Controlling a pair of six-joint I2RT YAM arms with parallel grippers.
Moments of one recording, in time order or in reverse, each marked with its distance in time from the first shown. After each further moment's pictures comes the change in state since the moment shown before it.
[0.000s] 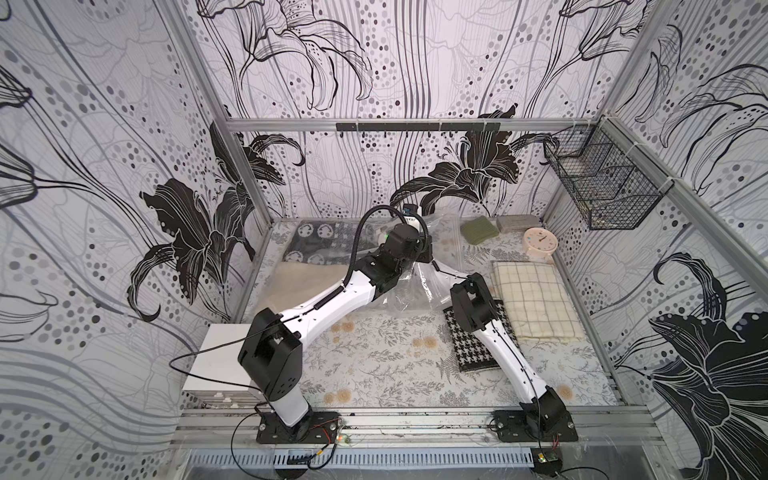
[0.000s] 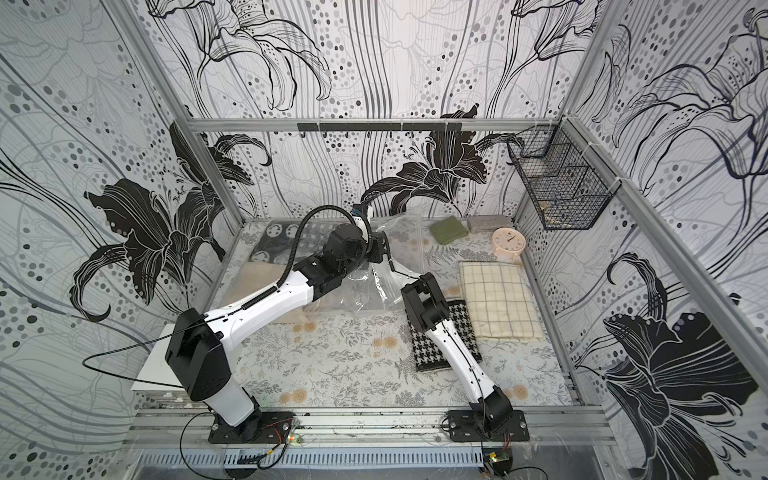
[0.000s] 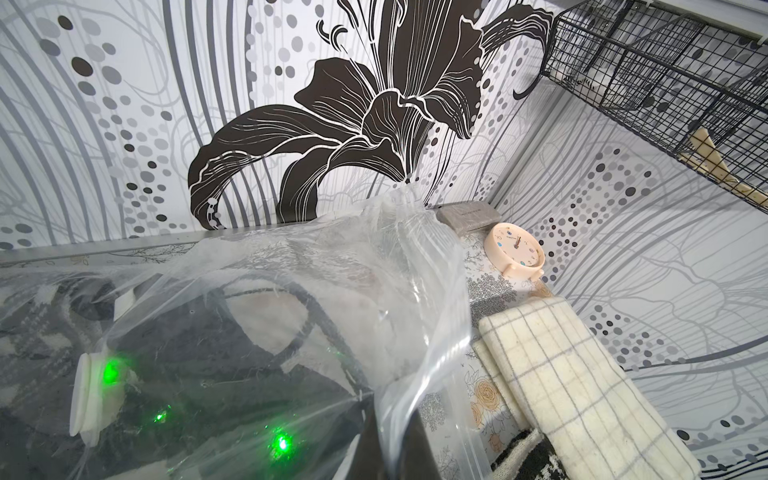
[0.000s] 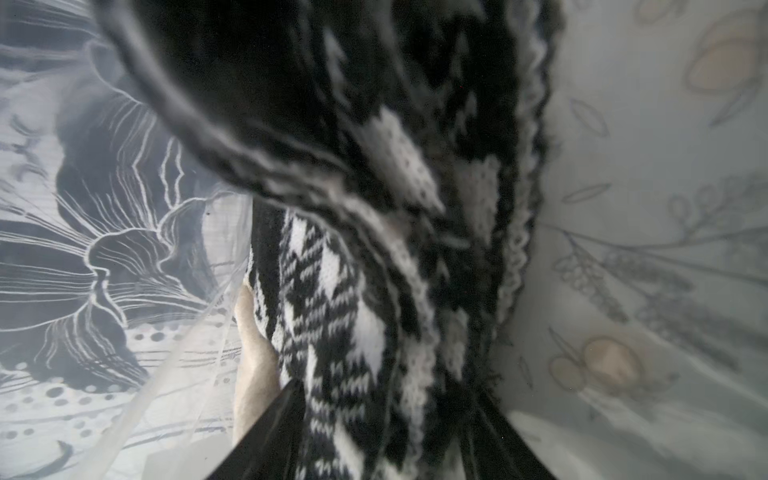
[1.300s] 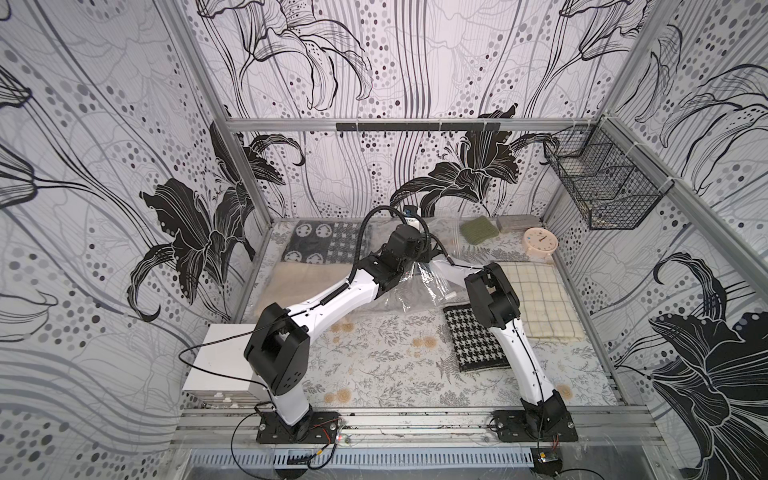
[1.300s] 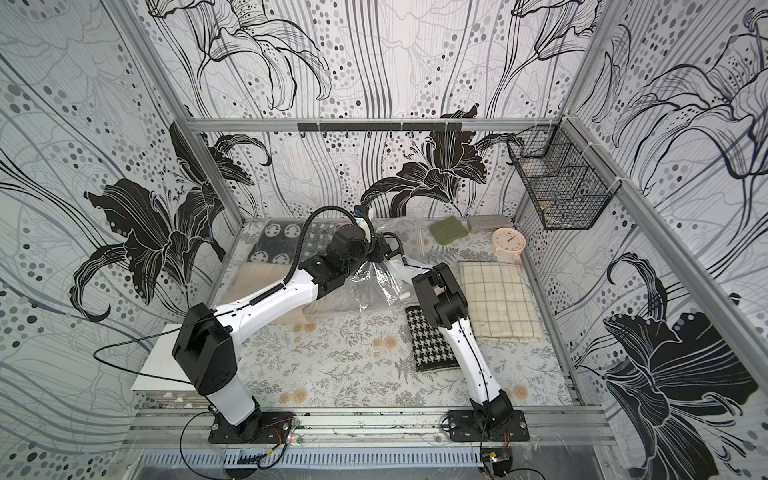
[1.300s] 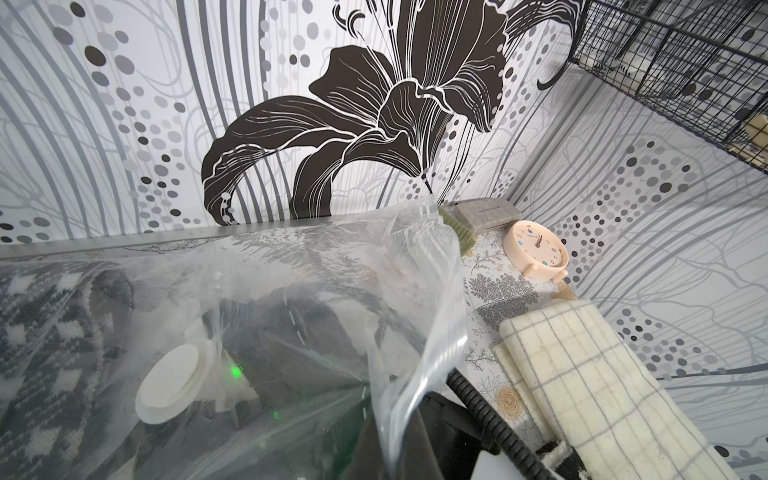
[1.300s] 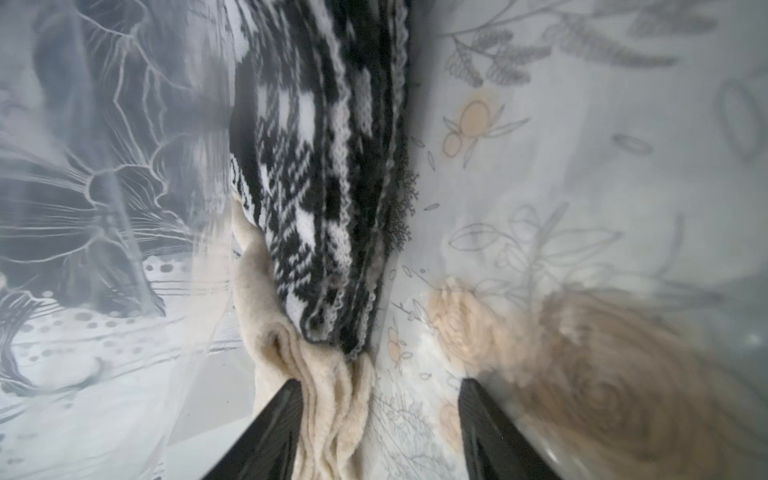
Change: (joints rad) left arm 0.013 0.035 0.001 0.022 -0.026 0.019; right arm -0.051 -0.279 -0.475 0.054 -0.145 -0.053
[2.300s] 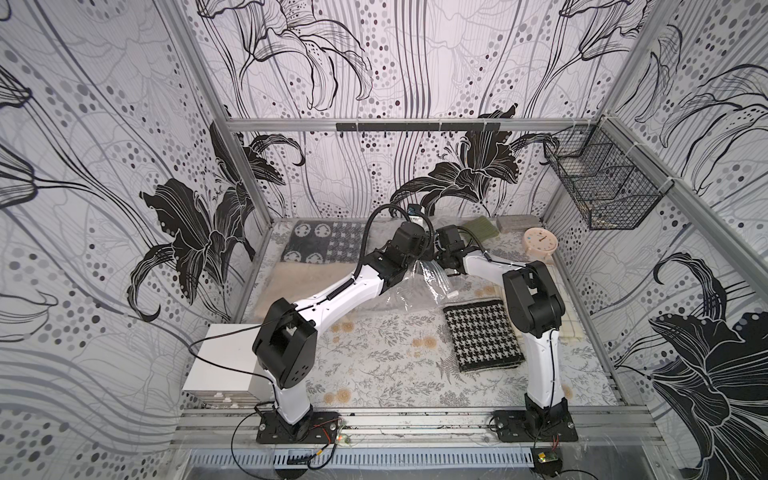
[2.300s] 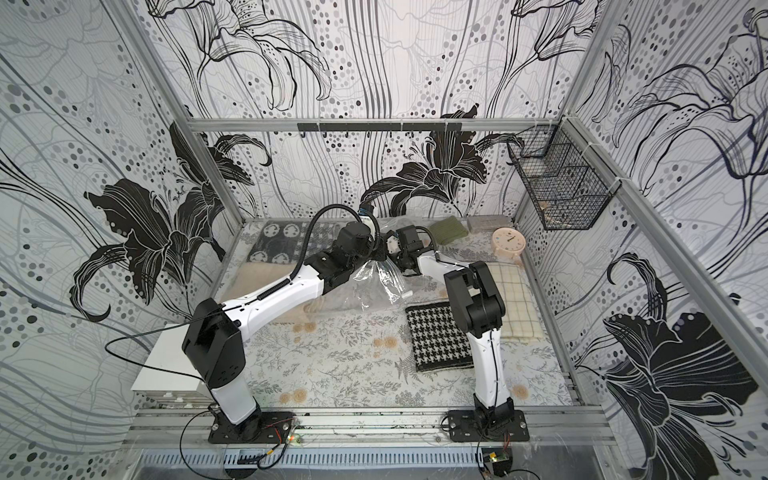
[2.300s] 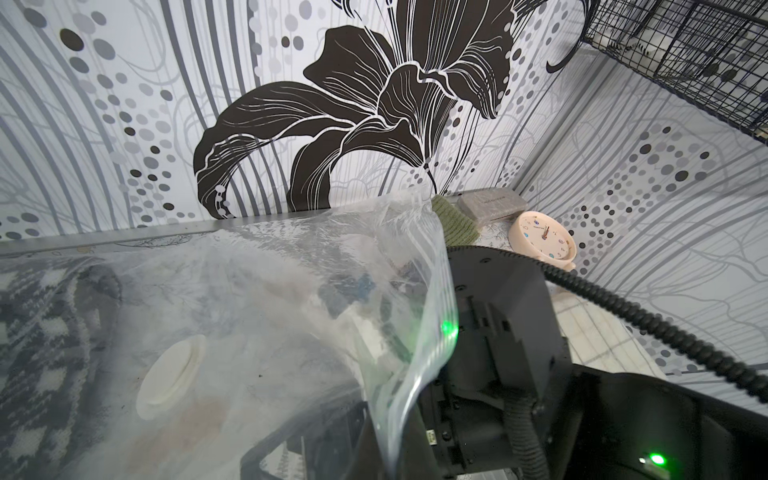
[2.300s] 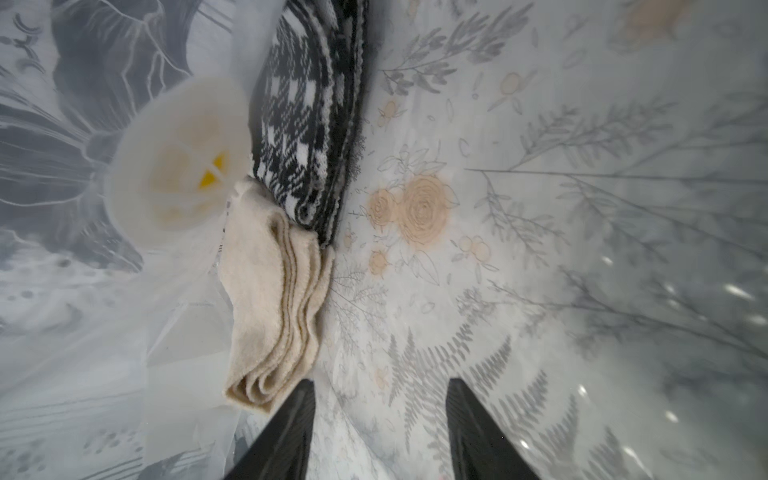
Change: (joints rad) left arm 0.003 0.058 0.069 -0.050 0.002 0.004; right arm -0.137 -0.348 -0.394 -0.074 -0.028 -0.257
